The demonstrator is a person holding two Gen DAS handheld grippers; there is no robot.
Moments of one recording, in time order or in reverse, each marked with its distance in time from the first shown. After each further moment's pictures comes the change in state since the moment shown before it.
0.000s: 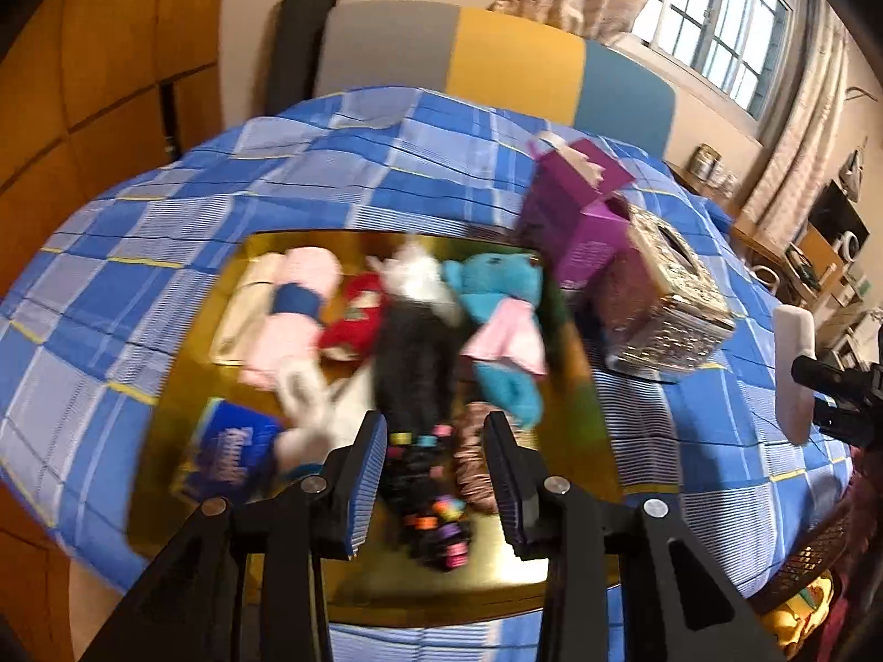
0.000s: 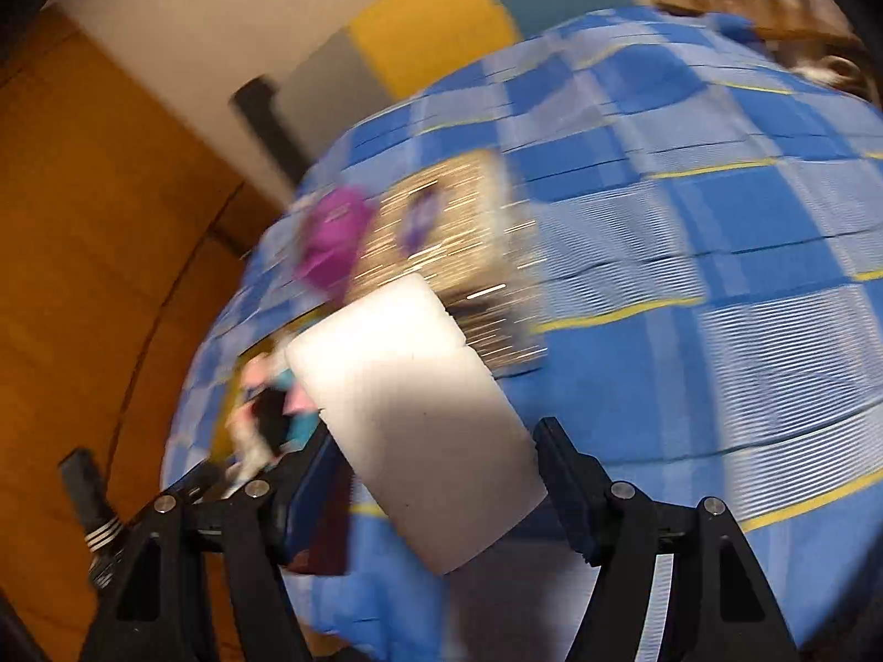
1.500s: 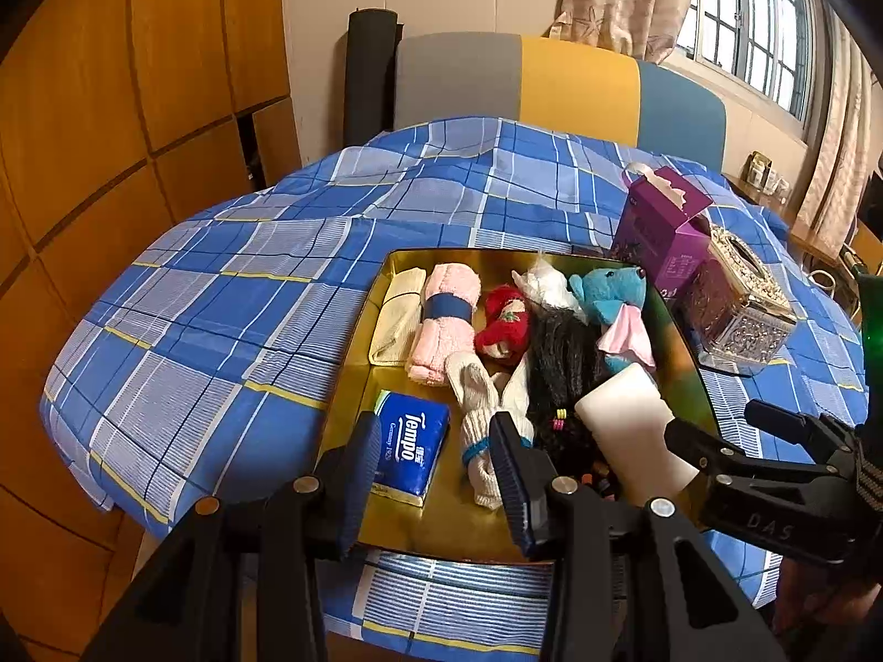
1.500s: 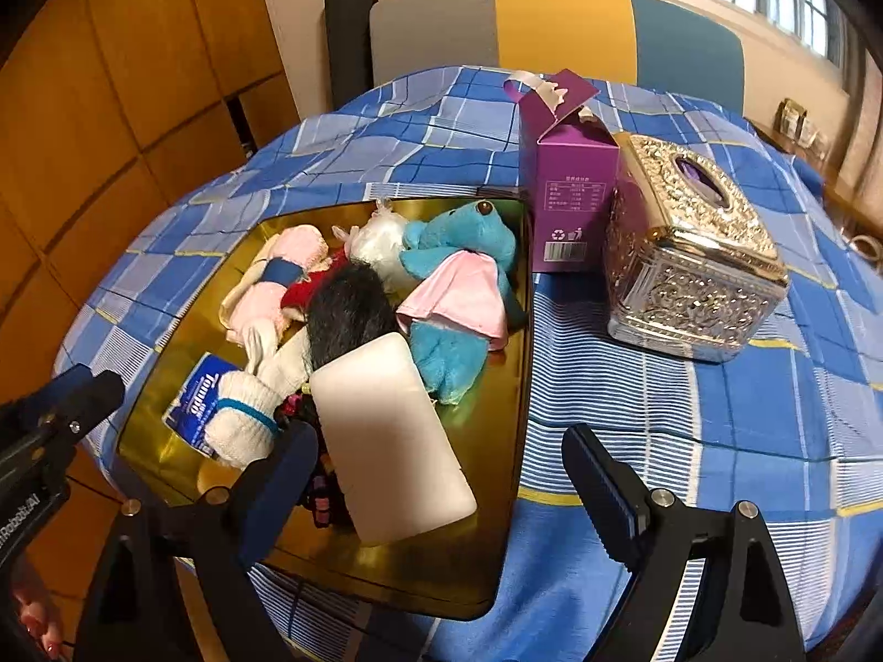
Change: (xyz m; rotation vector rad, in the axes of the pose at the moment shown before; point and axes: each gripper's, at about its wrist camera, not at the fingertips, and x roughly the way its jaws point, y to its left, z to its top) left arm -0.044 0.056 -0.018 0.021 -0.071 0.191; right arm 0.112 0.161 -0.079 -0.369 0.004 -0.313
